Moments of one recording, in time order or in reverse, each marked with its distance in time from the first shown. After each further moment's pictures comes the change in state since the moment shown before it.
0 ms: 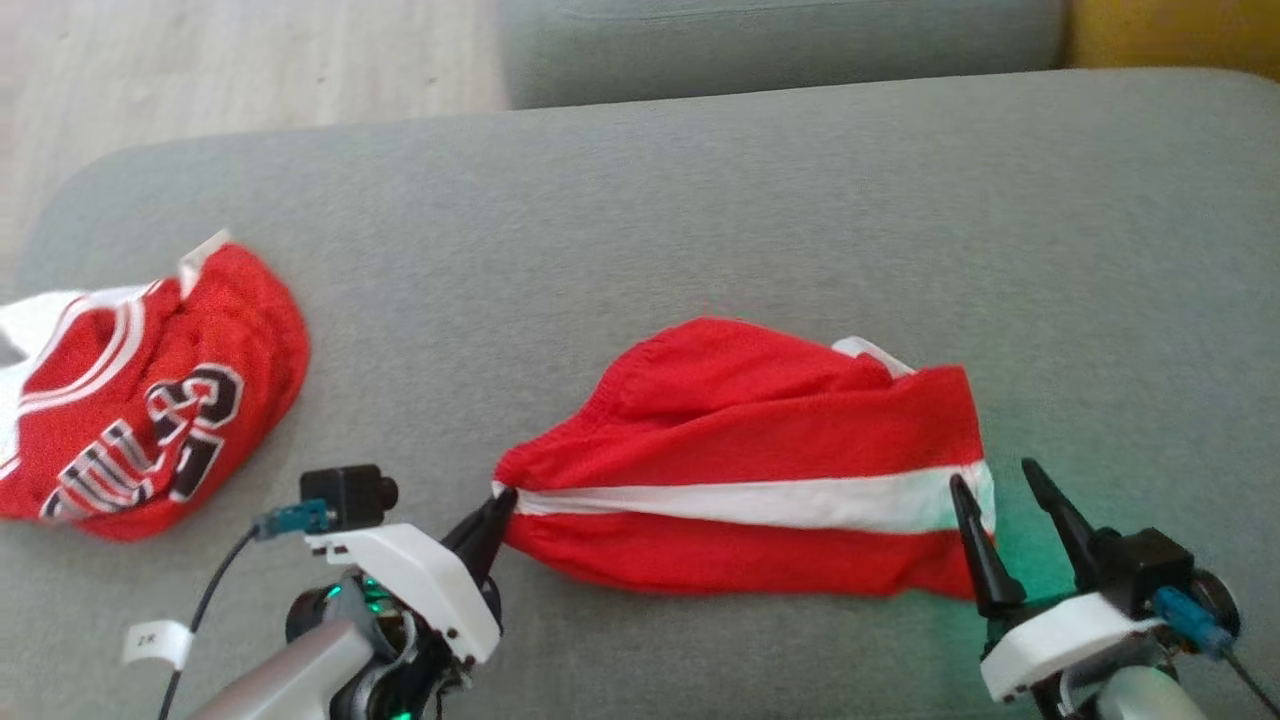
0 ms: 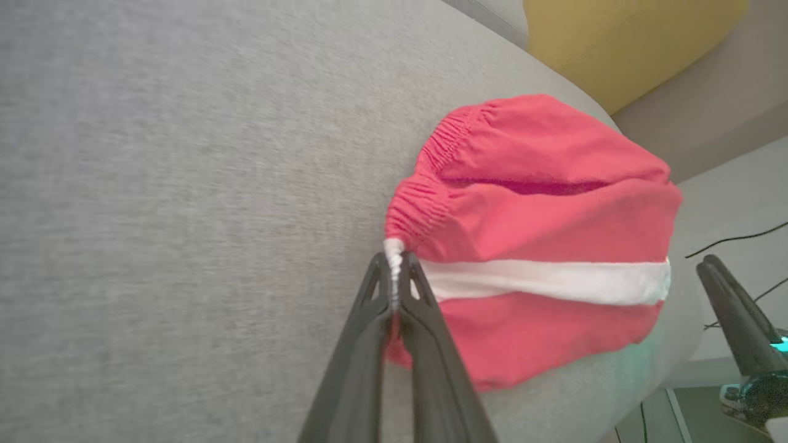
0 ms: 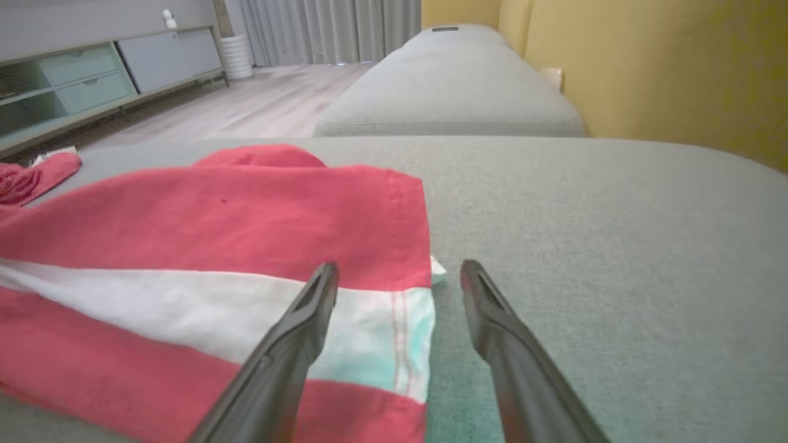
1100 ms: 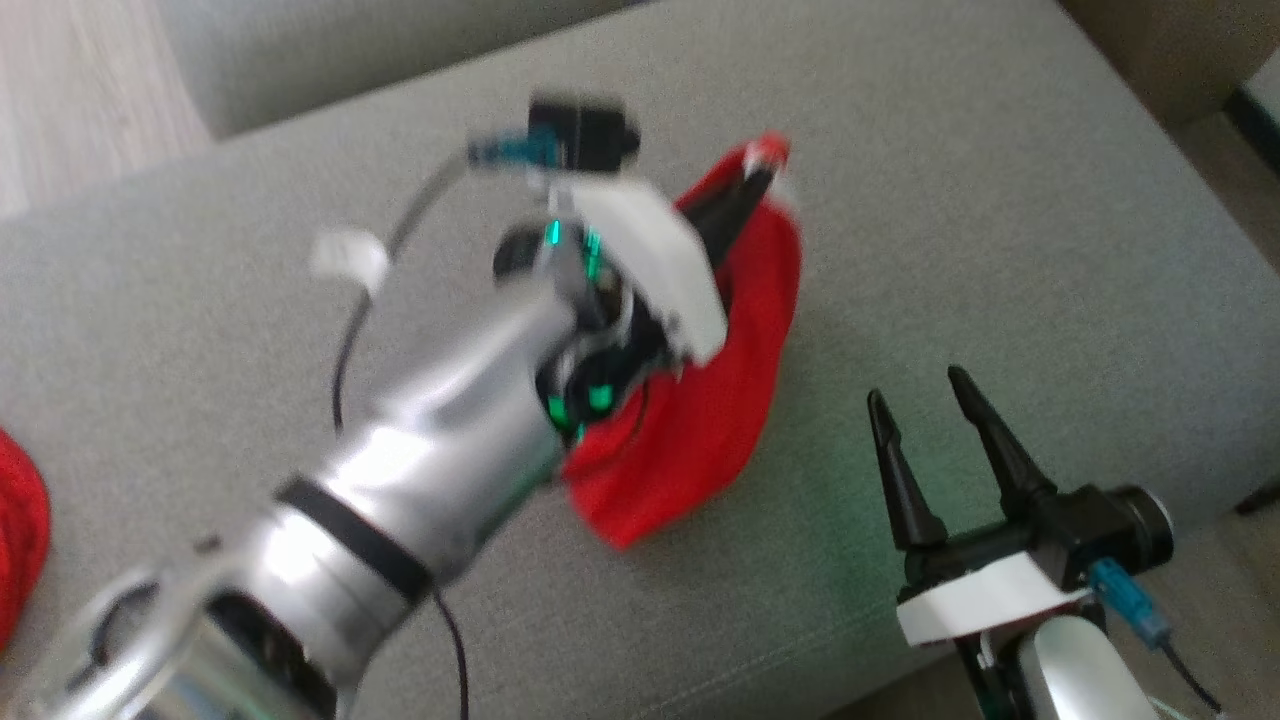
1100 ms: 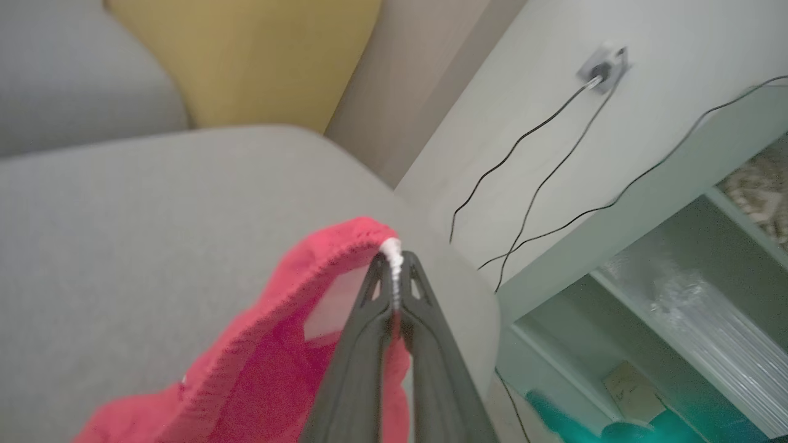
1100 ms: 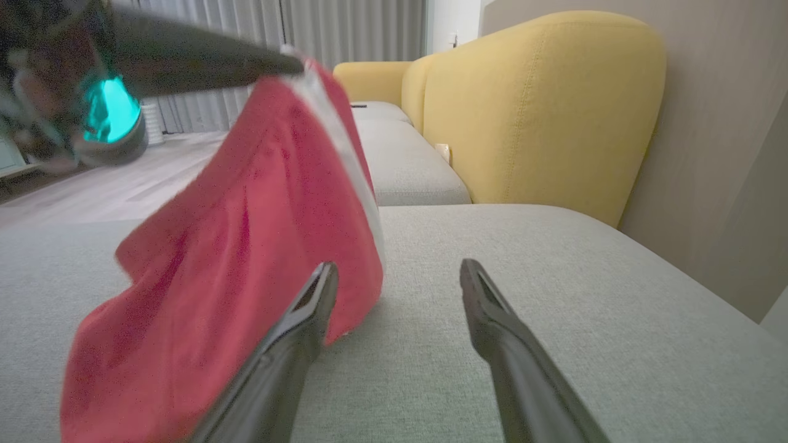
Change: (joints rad) left arm -0.572 -0.400 -0.012 0.311 0.079 -0.141 0.142; right arm -0.041 0.127 0.014 -0.188 -0.148 0.000 0.000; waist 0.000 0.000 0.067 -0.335
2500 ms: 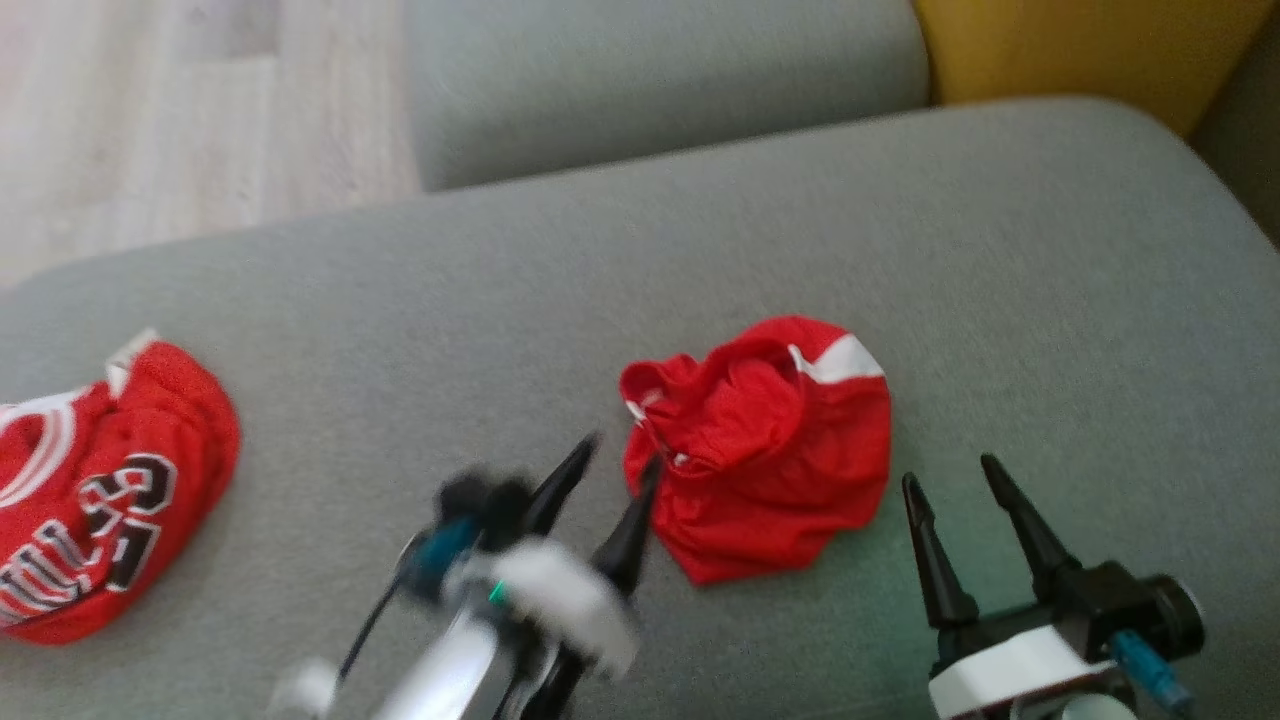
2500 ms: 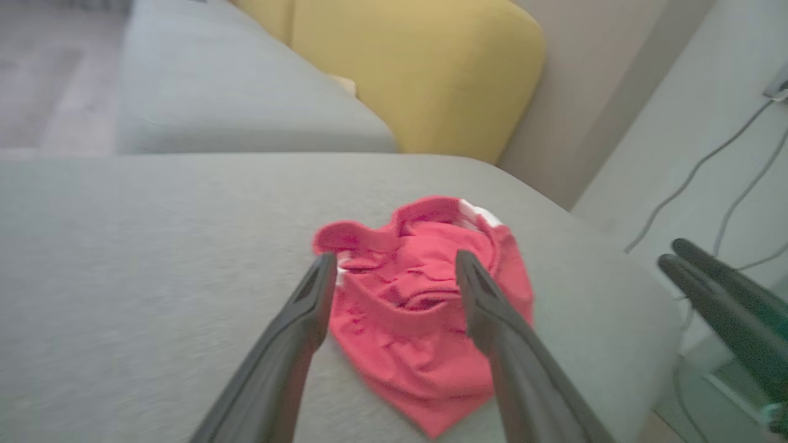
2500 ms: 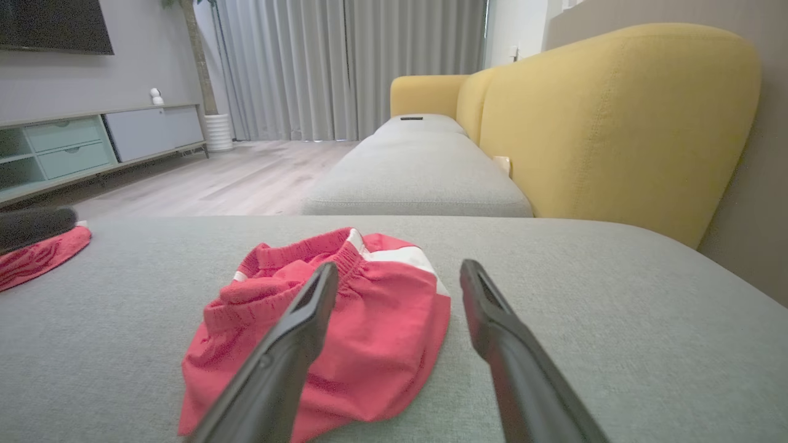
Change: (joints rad) left arm 0.802 0.010 0.464 -0.322 0.758 0.020 -0.140; right arm 0.140 -0.001 -0.054 0.008 -0.015 0.000 0.000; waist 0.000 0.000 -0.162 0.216
